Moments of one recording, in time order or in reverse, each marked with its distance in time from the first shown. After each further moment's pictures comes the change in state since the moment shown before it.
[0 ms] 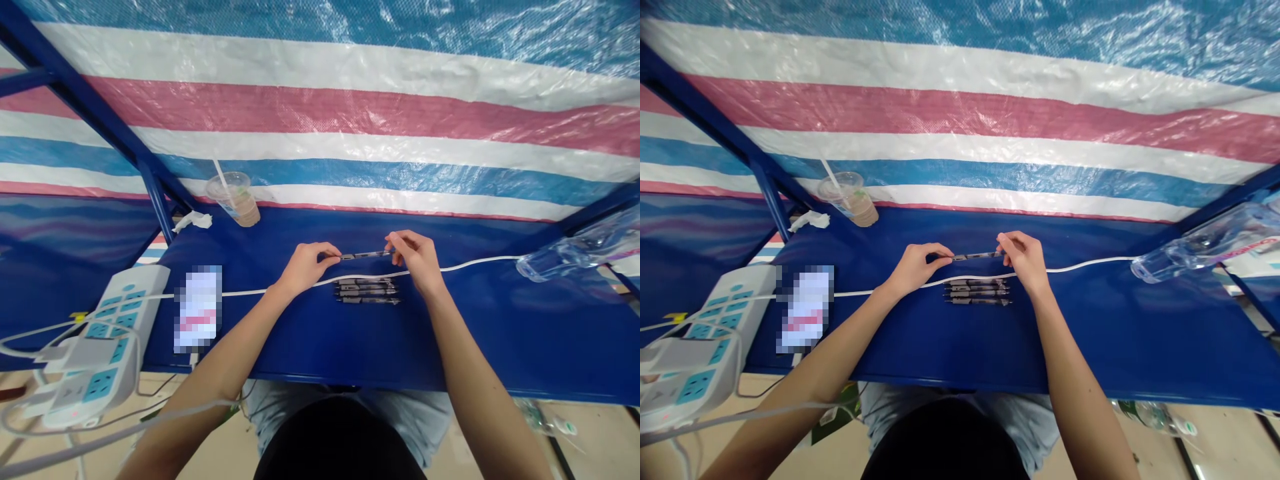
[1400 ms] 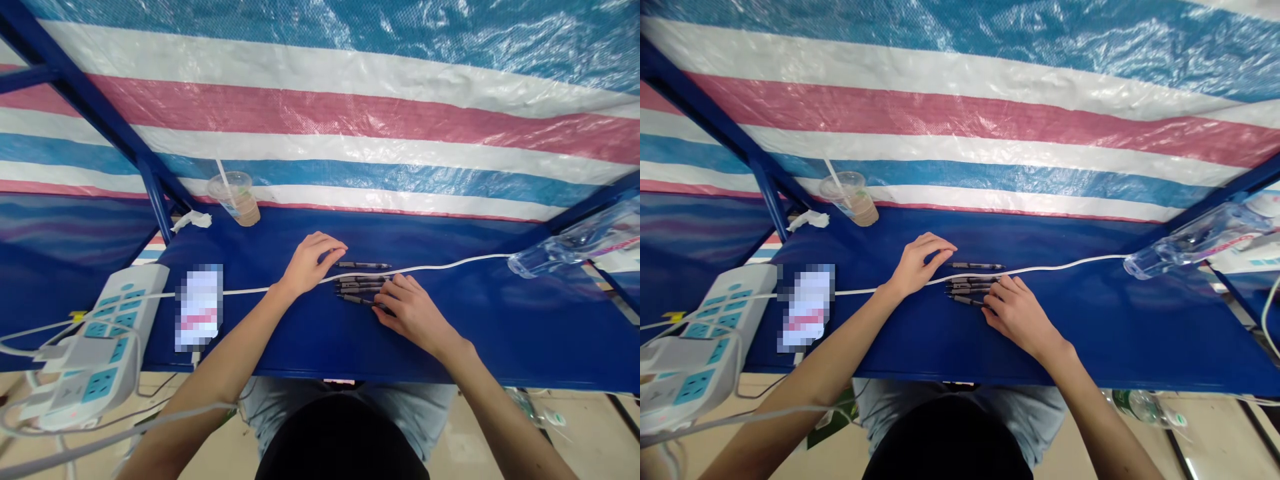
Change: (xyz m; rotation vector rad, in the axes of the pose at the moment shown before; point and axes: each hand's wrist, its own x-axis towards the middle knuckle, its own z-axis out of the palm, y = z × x) left_hand -0.004 0.024 -0.005 0.049 0.109 0.225; right_hand -0.093 -0.011 -0.011 -1.086 -0.485 -0.790
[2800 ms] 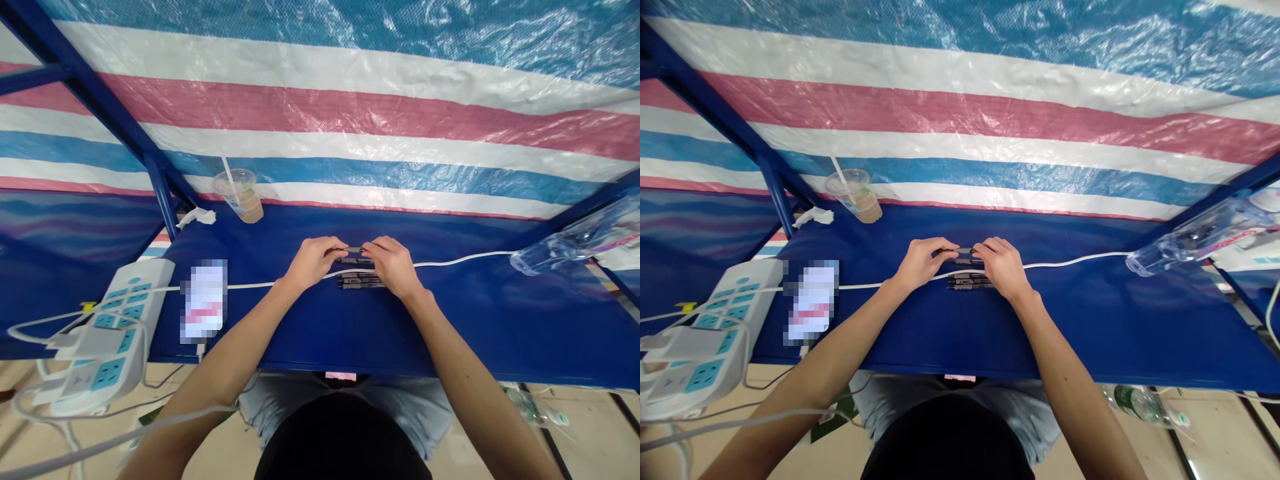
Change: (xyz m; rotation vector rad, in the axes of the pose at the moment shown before) left_hand -0.004 -0.009 0.009 0.033 -0.029 -0.024; right_hand 0.066 0.046 0.042 0.039 0.344 0.063
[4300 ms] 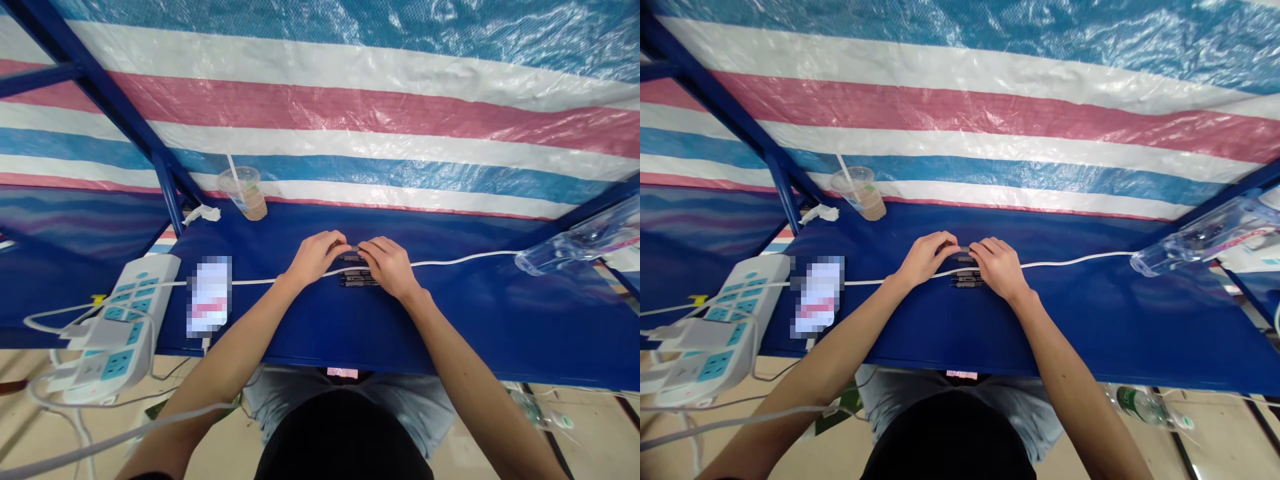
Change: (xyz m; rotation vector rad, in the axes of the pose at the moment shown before) left_hand 0.001 0.001 -0.003 0.097 -0.089 -0.095; right_hand 0.001 -0.013 0.006 0.016 0.014 0.006
